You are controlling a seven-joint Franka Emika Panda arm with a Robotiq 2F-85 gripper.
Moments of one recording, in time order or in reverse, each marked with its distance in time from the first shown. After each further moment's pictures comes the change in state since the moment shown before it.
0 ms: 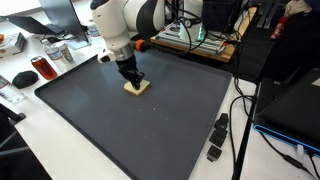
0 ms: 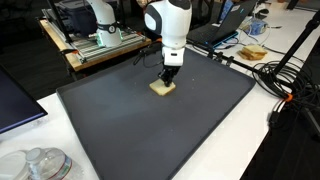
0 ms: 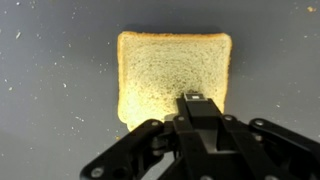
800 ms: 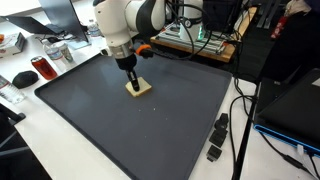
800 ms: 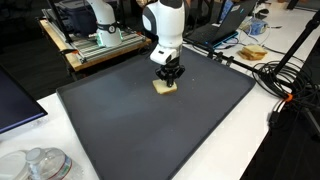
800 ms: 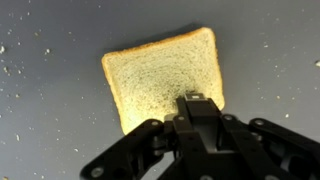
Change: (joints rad) arm 0.032 -0.016 -0.034 -0.050 0.138 0.103 0.511
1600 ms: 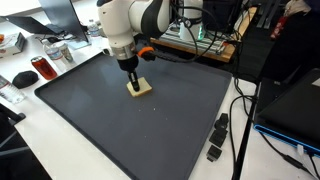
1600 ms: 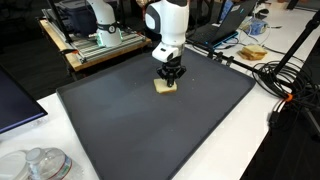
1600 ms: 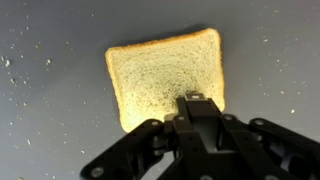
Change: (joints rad) arm 0.076 0.001 -0.059 0.000 -0.042 0.003 0.110
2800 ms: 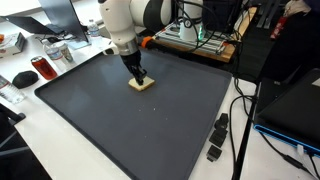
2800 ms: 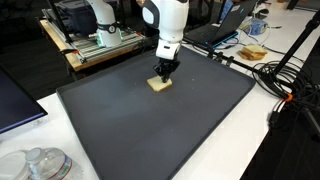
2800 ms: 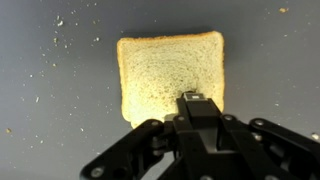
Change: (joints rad) arm -0.045 -0.064 0.042 -0.047 -0.099 -0.094 -0.353
